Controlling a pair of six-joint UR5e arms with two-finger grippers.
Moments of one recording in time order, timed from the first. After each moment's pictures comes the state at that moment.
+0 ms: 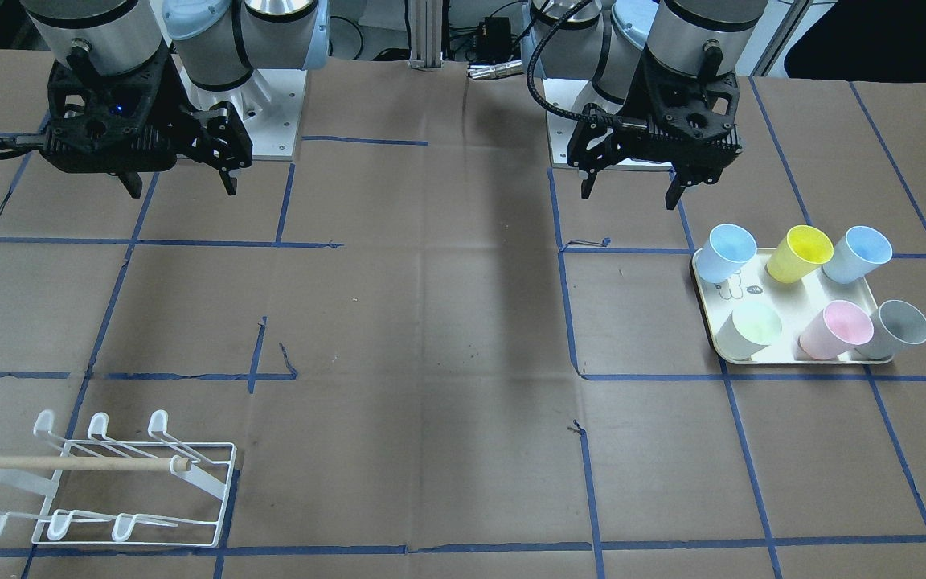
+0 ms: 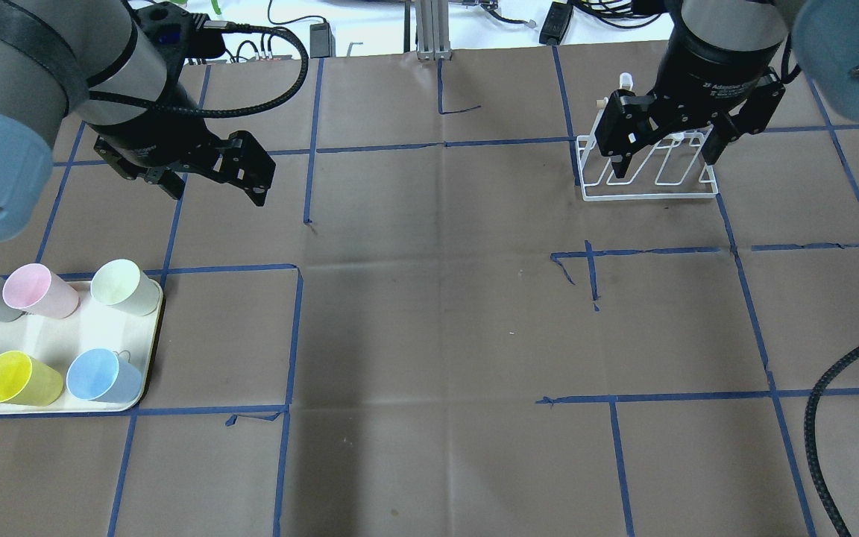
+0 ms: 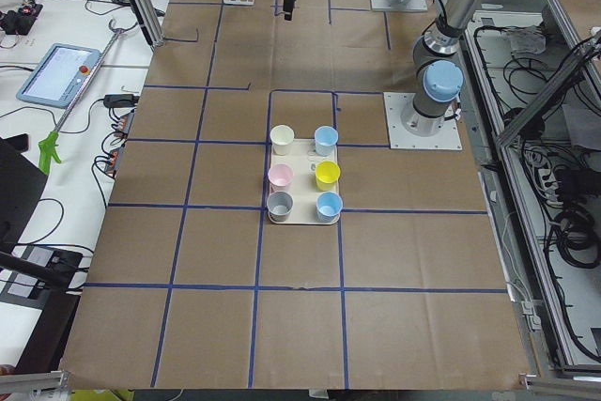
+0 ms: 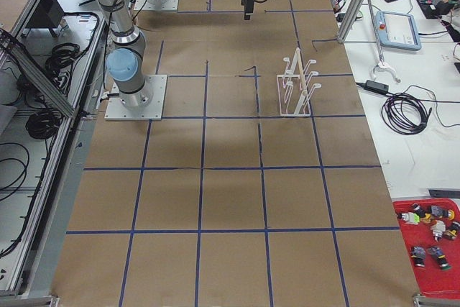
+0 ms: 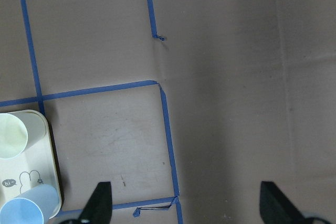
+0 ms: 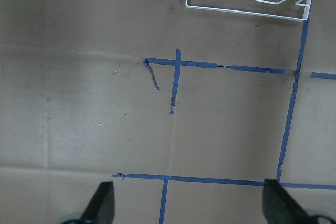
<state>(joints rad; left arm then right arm) -1.60 -1.50 -1.65 -1.48 1.56 0.10 1.60 -1.56 1.51 -1.50 -1.61 -0.06</state>
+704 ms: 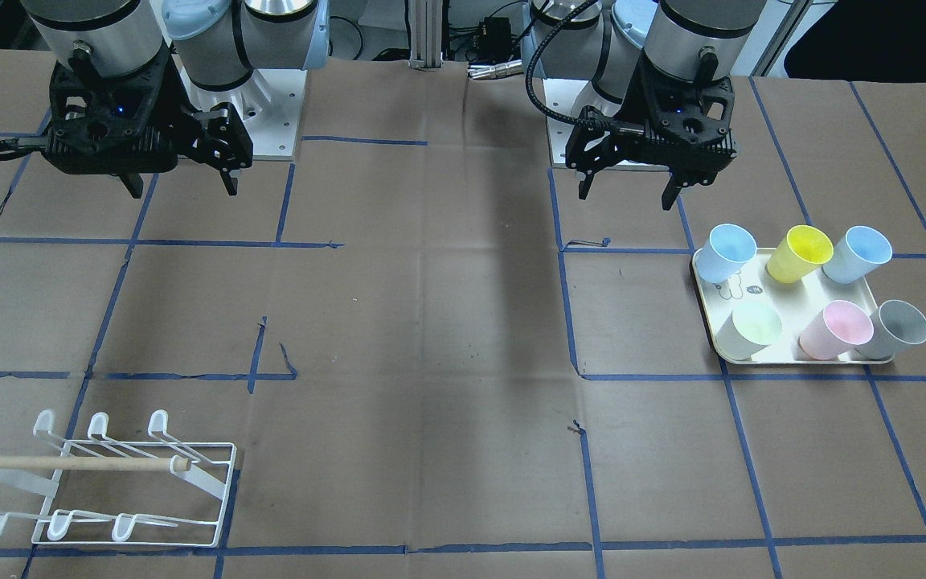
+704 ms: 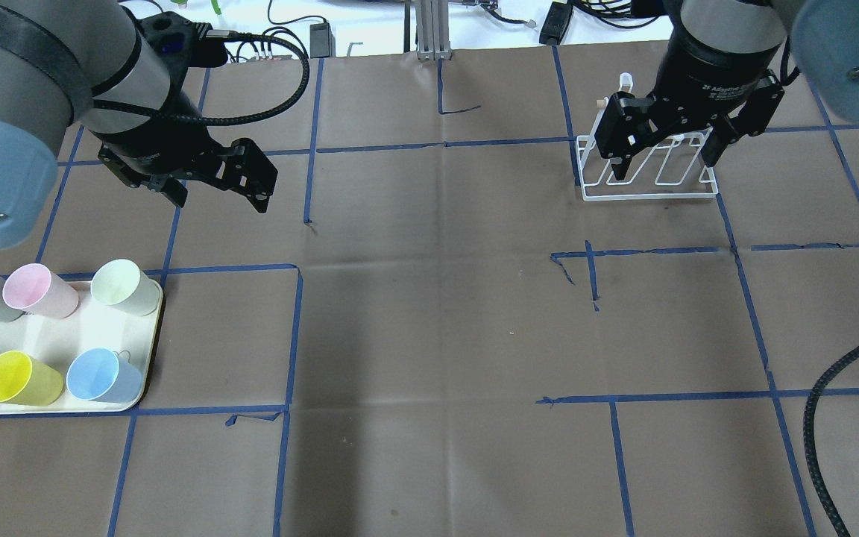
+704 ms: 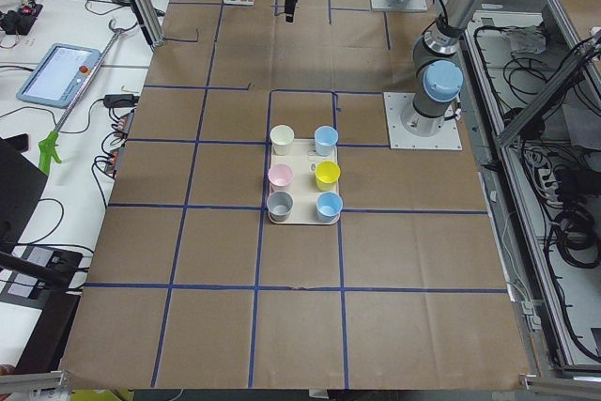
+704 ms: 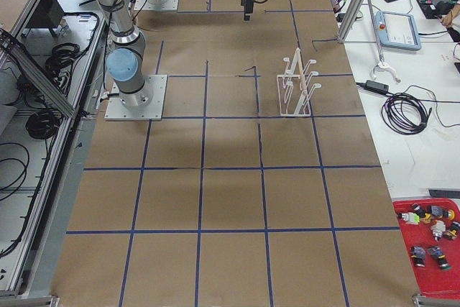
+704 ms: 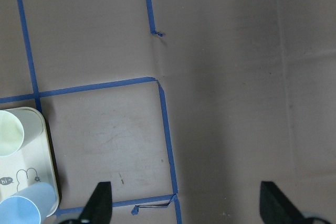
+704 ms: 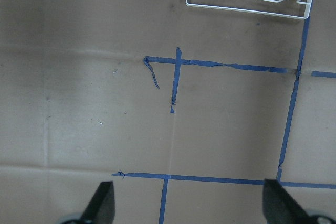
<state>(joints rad) -1.60 -1.50 -1.67 -1.49 1.56 0.10 1.60 -1.56 1.52 -1.50 -1.61 -0.06</state>
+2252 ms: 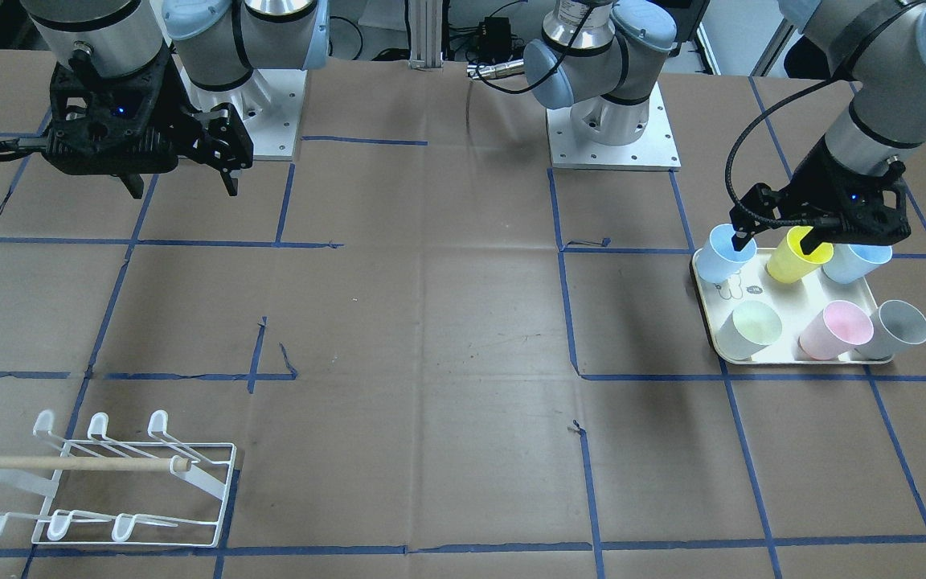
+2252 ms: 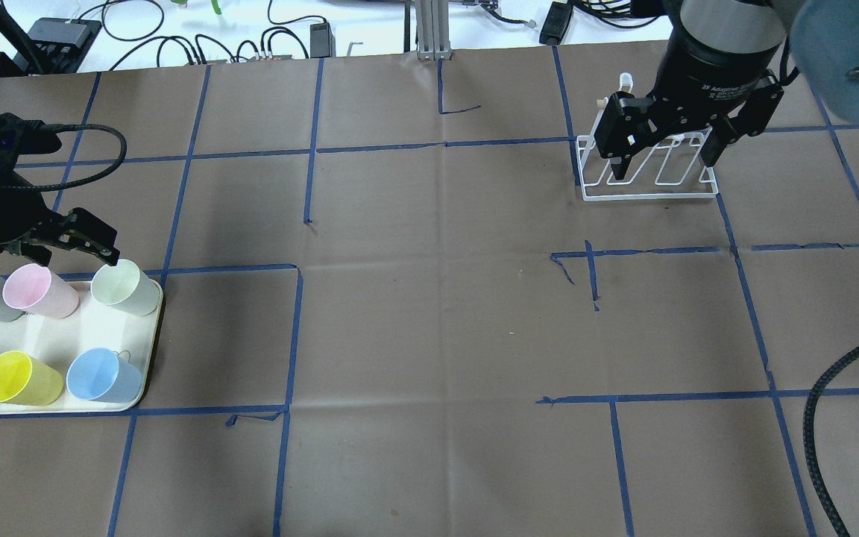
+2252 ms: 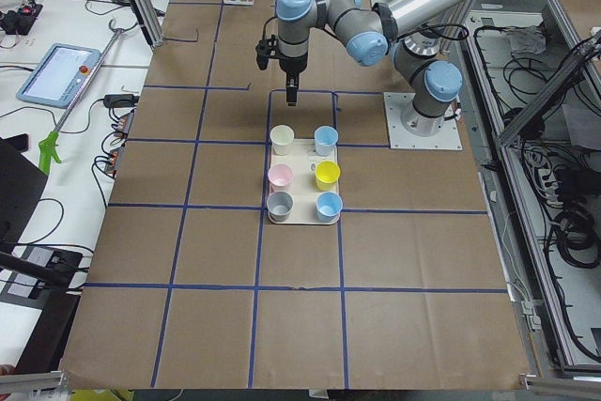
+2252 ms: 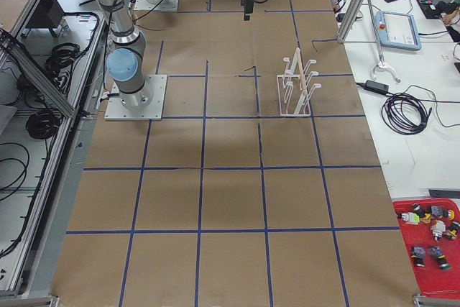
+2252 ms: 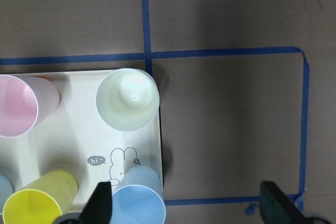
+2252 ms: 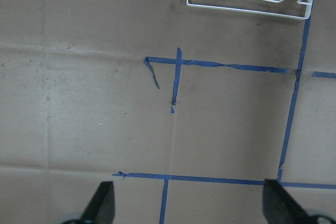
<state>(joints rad) -1.11 -1.52 -1.94 -1.23 1.56 0.49 1.60 -1.56 1.52 -1.50 -1.61 -0.06</state>
